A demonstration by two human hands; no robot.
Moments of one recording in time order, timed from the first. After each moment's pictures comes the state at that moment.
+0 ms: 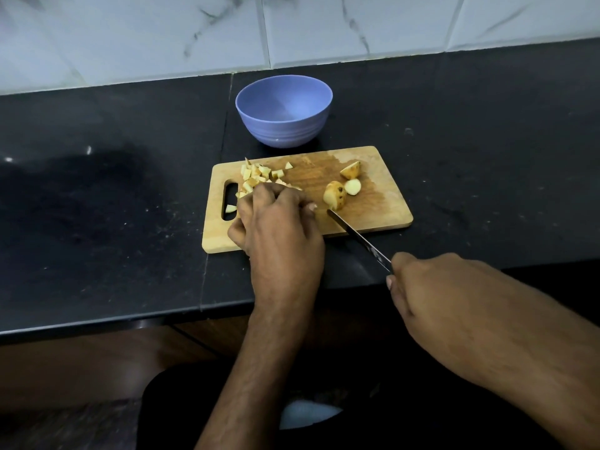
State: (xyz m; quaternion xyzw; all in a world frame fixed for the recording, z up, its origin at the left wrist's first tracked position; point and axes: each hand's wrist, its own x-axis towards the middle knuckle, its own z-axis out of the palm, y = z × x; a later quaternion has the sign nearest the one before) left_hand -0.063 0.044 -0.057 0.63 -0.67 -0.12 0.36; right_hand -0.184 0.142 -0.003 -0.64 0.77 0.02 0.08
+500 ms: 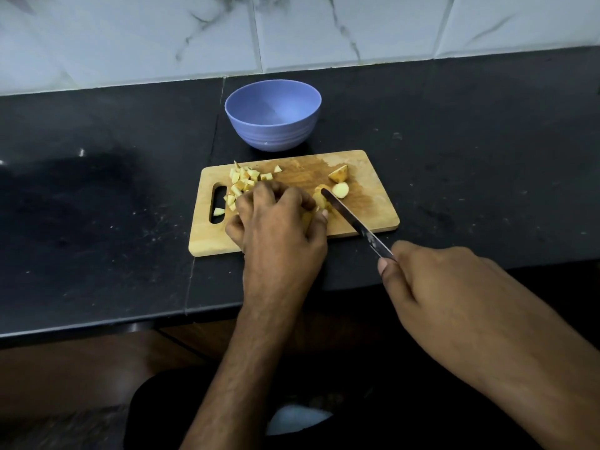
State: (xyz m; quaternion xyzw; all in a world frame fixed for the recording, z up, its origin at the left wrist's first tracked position) left_hand -0.069 0.043 -0.050 0.62 -0.71 -0.14 0.30; right_hand -0.196 0.149 0.012 -0.63 0.77 -0.05 0.08
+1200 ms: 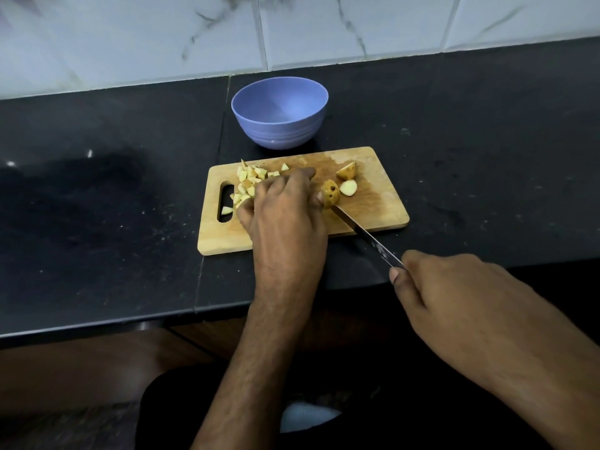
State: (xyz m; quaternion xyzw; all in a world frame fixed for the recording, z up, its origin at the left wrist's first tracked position) left_hand -0.073 0.037 -0.049 0.58 -0.71 -0.10 0.38; right_hand -0.198 0.150 0.002 -0.61 0.78 0.00 0.08
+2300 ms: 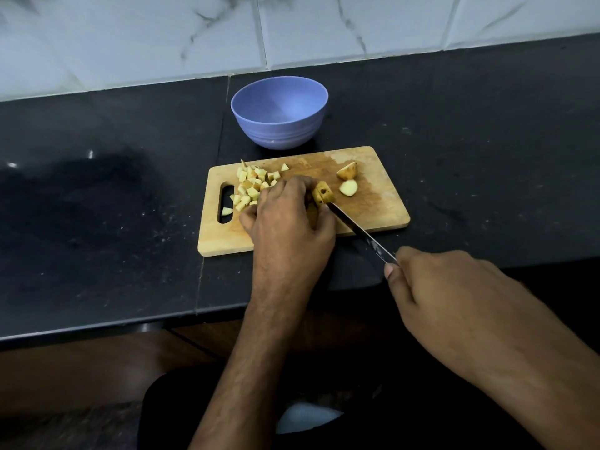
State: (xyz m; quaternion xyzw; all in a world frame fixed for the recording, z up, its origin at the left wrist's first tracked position) left_hand -0.069 0.035 -0.052 0.58 -0.72 -0.15 0.35; right_hand -0.195 0.144 -0.002 -0.62 0.78 -0.02 0.08
